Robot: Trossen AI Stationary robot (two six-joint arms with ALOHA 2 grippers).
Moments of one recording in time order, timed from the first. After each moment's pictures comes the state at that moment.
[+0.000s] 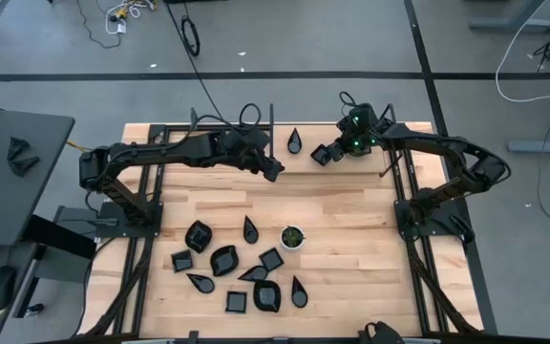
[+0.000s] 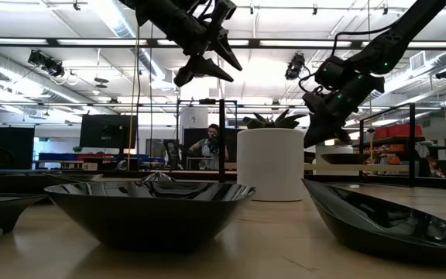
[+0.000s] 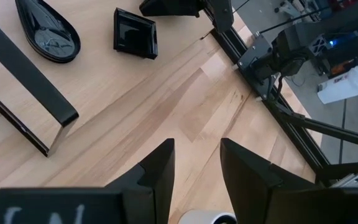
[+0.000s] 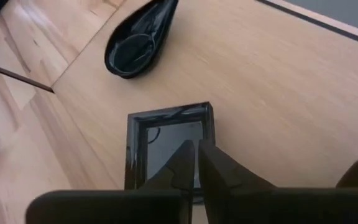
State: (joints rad) left arm 0.25 1.58 1.27 -0.29 0.07 -0.72; right arm -0.85 1.43 0.75 -0.18 -0.36 0.18
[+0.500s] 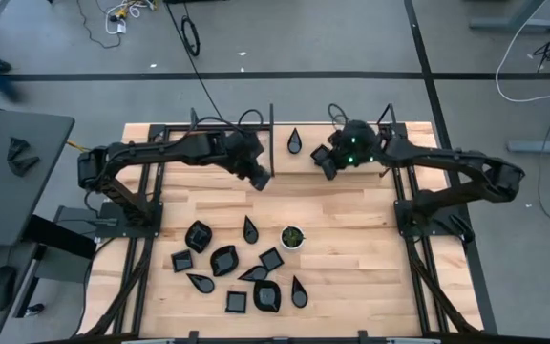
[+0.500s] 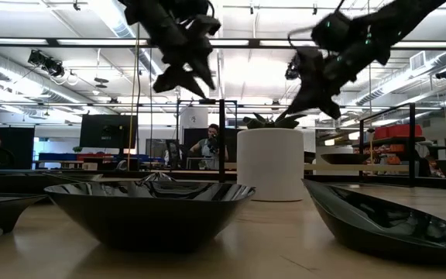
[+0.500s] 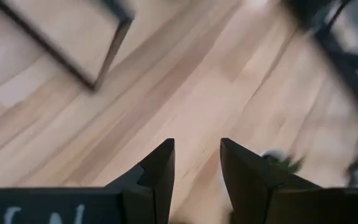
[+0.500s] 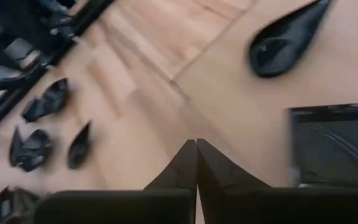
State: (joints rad) left arm 0.27 1.57 1.27 -0.56 0.14 -0.59; right arm -0.51 1.25 0.75 -0.18 -0.28 0.41
